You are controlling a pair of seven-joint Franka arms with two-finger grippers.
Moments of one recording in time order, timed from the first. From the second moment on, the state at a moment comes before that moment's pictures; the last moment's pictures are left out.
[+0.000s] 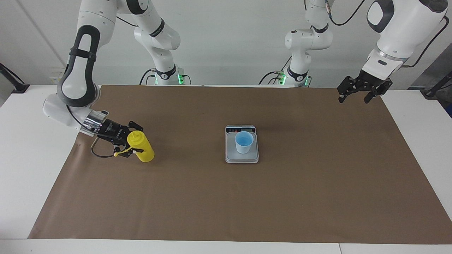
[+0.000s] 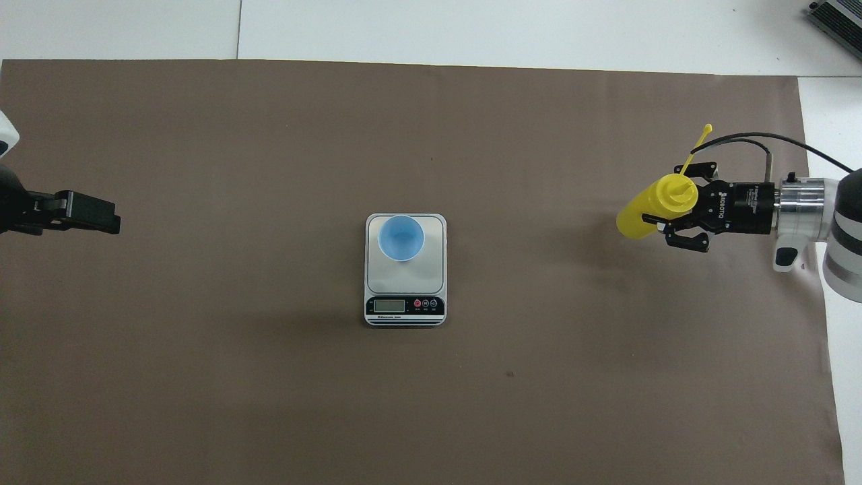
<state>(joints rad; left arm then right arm) -0.01 -0.04 -0.06 -1.65 -0.04 1.61 -0.01 -0.33 0.33 0.06 -1.90 1.03 1.87 1.08</state>
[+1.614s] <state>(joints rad) -0.01 -0.04 -0.06 -1.65 -0.04 1.61 -0.01 -0.33 0.28 0.06 -1.95 0.80 1.99 0.98</state>
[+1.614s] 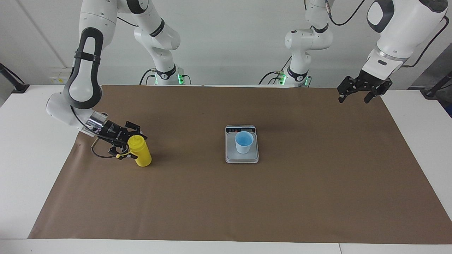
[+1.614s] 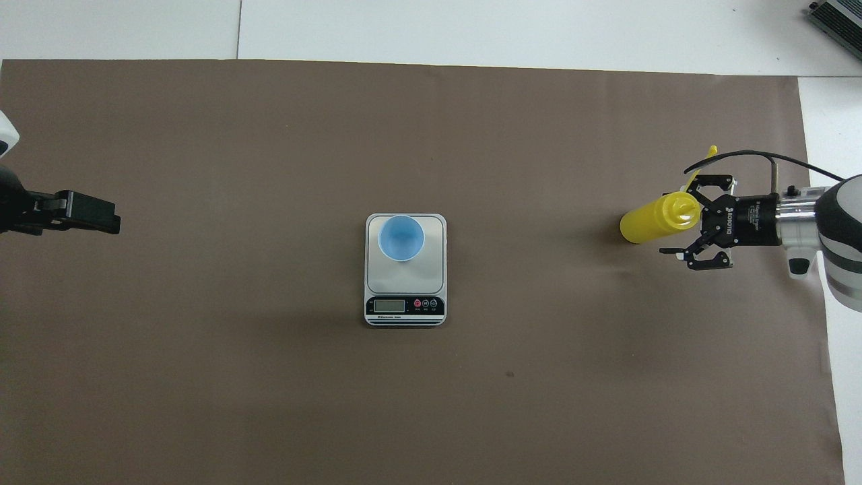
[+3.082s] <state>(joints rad) -0.01 -0.04 -0.06 -1.65 -0.04 1.61 -0.01 -0.39 0.11 0.06 -1.95 0.61 1.99 0.98</state>
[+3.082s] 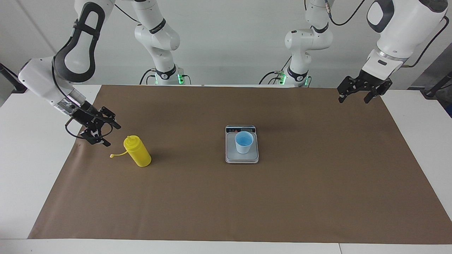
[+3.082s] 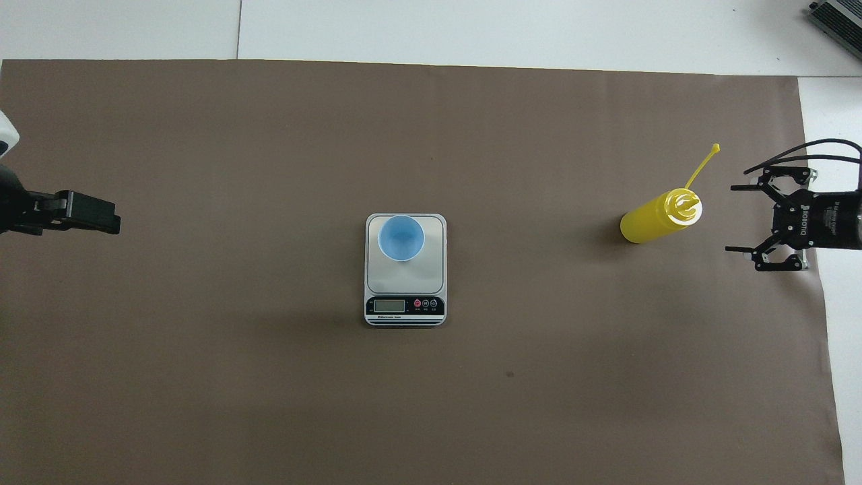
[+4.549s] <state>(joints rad) -0.01 -0.04 -0.06 -1.65 -0.04 1.61 -0.01 -0.09 -0.02 0.08 -1.94 0.20 1.72 0.62</state>
